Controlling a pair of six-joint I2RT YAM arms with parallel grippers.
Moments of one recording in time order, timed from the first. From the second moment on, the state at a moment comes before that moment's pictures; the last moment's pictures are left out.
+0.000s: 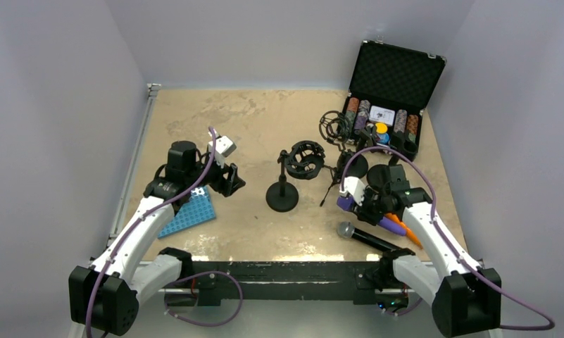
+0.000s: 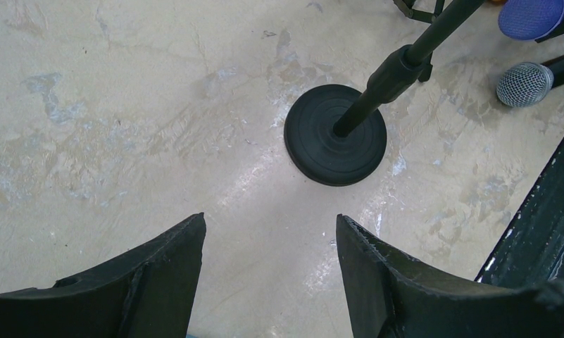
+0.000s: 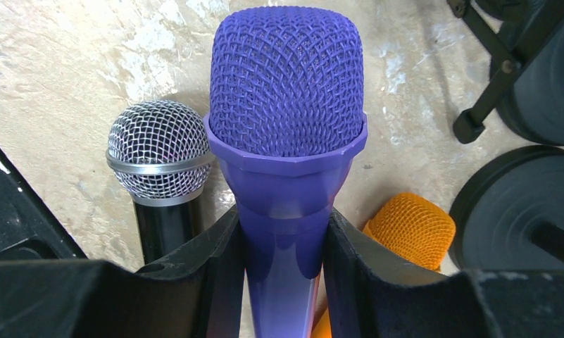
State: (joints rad) left arm -0.25 0.98 0.71 -0.32 0.55 0.16; right arm 0.16 0.97 0.60 -0.79 -0.40 -0.94
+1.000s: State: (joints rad) left arm -0.25 0.98 0.72 -0.32 0.57 0.16; right arm 0.16 0.74 0.52 -0.86 -0.28 -0.97
